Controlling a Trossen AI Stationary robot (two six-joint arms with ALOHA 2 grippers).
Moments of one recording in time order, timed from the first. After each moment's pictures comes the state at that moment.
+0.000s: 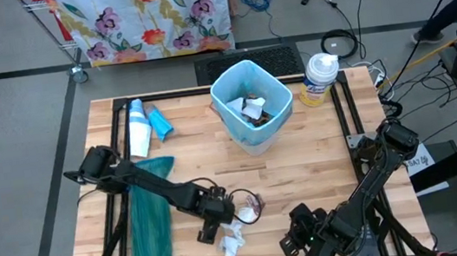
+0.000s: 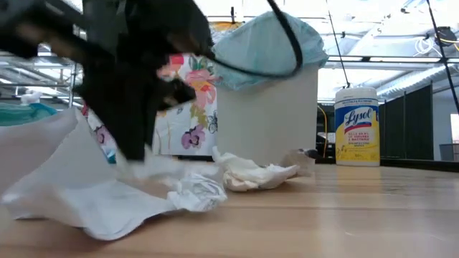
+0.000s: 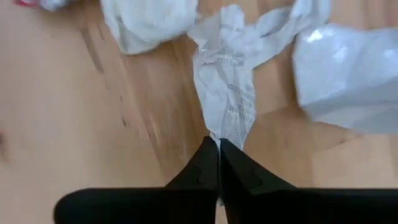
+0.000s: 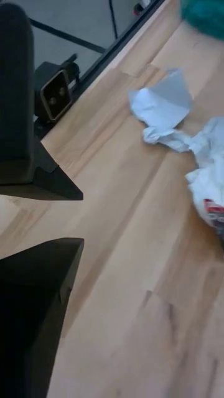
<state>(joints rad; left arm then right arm) -0.39 1.85 1.19 -0.53 0.06 -0.08 0.82 1.84 1.40 -0.83 0.43 1.90</state>
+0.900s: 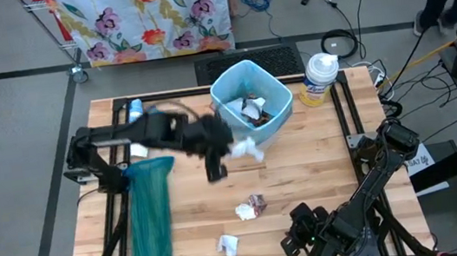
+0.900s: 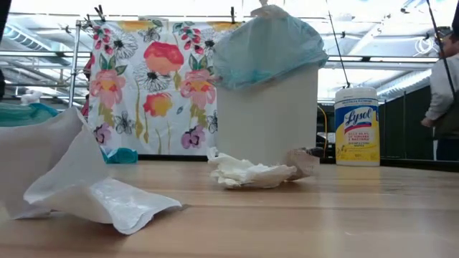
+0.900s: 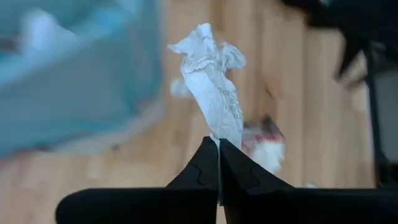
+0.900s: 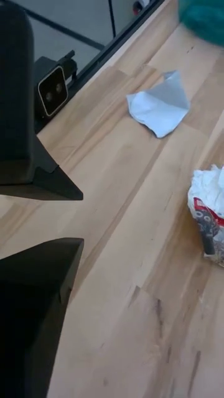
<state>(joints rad) -0.08 1.69 1.94 -1.14 -0.10 -0.19 0.83 1.84 1.40 -0.85 0.48 1.88</state>
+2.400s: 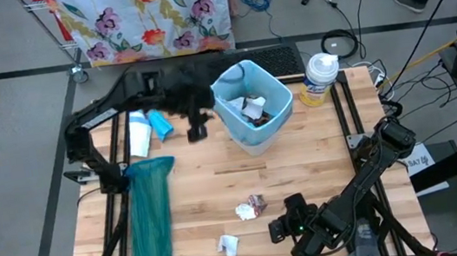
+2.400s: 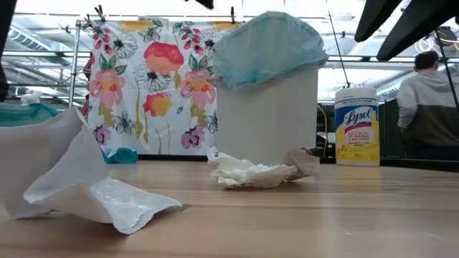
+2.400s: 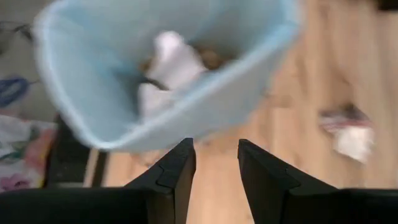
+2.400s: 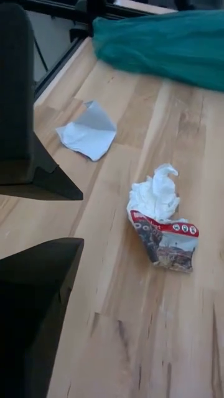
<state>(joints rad) 0.19 1.66 2.08 -1.30 -0.03 0.18 0.75 1.84 1.40 -0.81 0.58 2.04</state>
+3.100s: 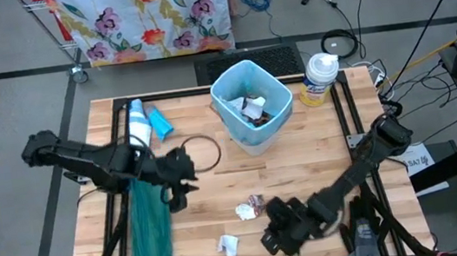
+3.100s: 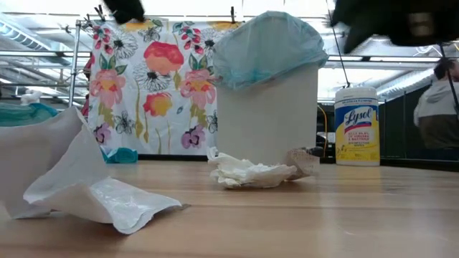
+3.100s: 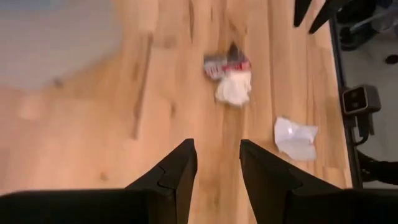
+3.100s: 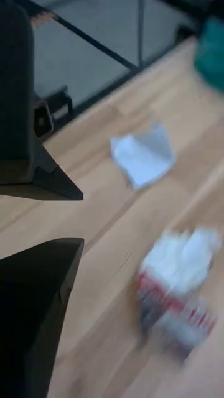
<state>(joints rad) -0.29 1.21 1.15 -0.81 -0.07 -0.37 0.65 1.84 1.40 -0.63 0.34 1.48</state>
